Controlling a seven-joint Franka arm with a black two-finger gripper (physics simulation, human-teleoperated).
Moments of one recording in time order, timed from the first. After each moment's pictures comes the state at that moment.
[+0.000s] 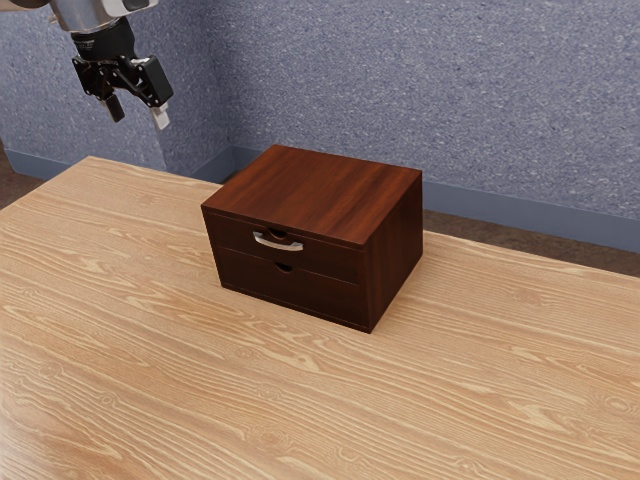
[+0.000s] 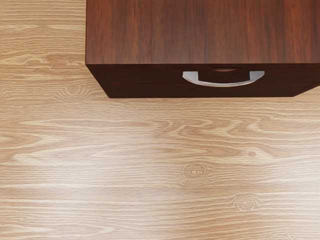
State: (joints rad) arm -0.15 -0.06 0.26 -1.49 -0.03 1.56 0.11
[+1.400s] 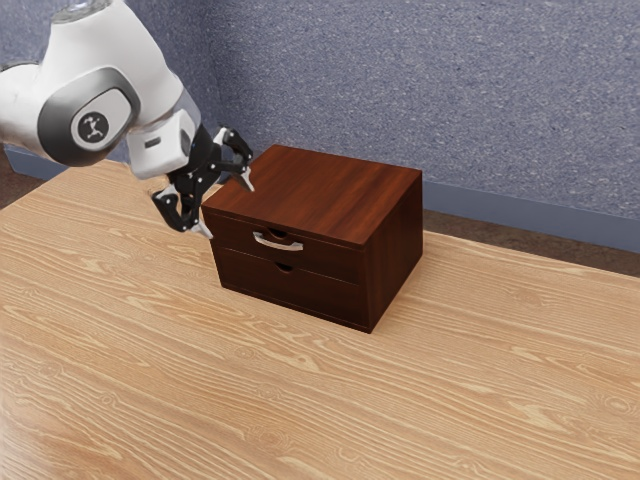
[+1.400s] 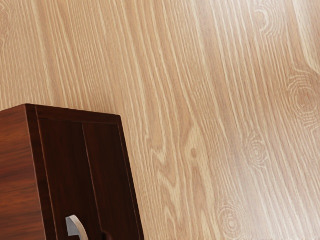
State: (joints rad) arm -0.40 -0.32 0.22 -2.14 0.01 2.16 1.61
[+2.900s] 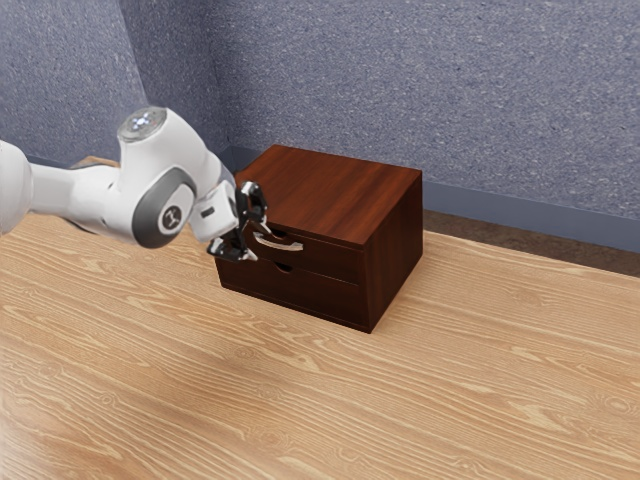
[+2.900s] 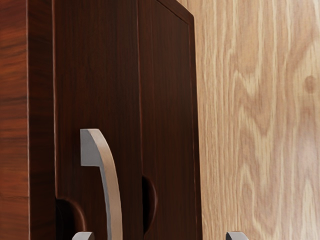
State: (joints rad) arm -0.39 0.01 0.33 -2.22 -0.06 2.71 1.59
